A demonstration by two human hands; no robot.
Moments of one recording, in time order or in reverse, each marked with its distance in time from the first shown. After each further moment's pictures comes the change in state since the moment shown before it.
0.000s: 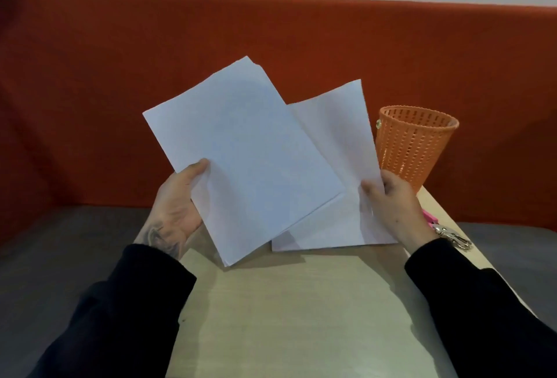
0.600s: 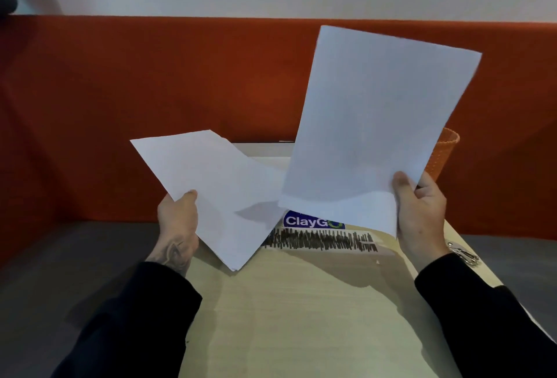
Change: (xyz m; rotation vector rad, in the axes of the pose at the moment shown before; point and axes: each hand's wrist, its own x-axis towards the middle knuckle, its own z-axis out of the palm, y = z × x) left_hand 0.018 -0.008 -0.009 0.297 0.386 0.178; right_hand 0.005 -0.006 -0.001 0.534 0.348 -0.066
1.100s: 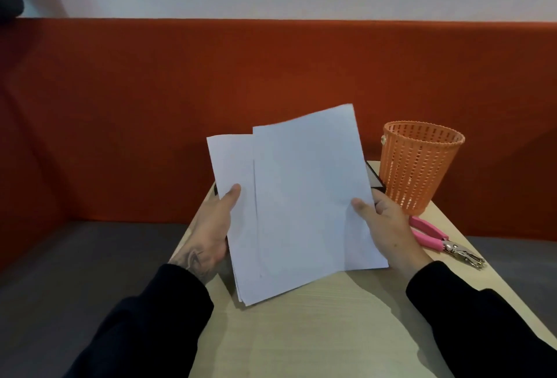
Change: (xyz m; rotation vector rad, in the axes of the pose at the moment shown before) left_hand -0.031 -0.011 0.027 0.007 -0.381 -0.124; right_hand -0.024 0.010 0.016 -0.195 -0.400 0.235
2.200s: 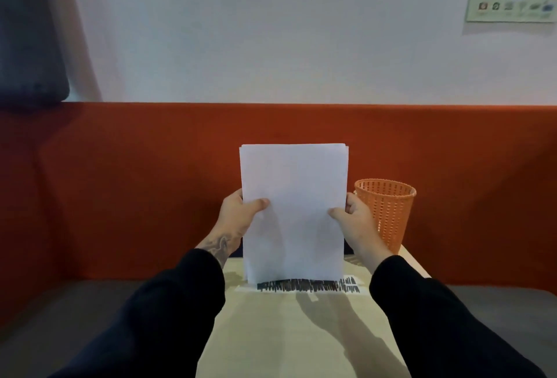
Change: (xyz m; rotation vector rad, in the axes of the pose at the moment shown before) left_hand -0.003 0.076 0.059 0.274 -0.110 0.327; right_hand 0.011 -0.087 0.012 -0.009 0.071 -0.138
